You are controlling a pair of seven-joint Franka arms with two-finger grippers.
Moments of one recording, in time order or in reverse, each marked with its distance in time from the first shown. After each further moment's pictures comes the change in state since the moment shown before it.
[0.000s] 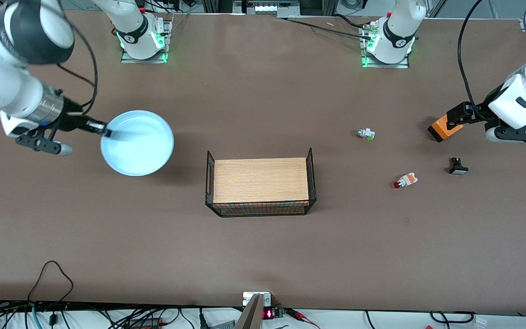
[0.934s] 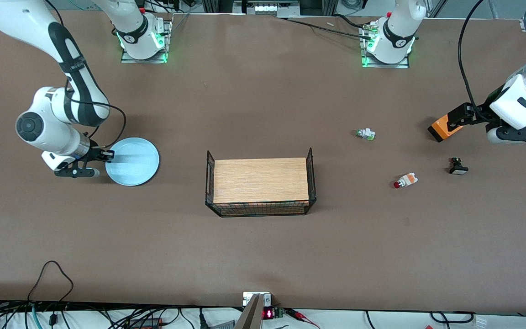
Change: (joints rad) left arm 0.000 0.000 0.001 -0.001 0.000 0.015 0.000; right arm -0.115 0.267 -0.116 -0.369 -0.231 0.616 -0.539
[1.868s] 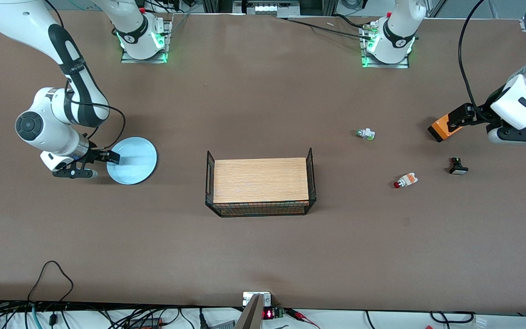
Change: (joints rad) left arm 0.000 0.000 -0.001 0.000 0.000 0.008 0.000; right arm -0.001 0.069 -0.020 -0.028 -0.001 0.098 0.001
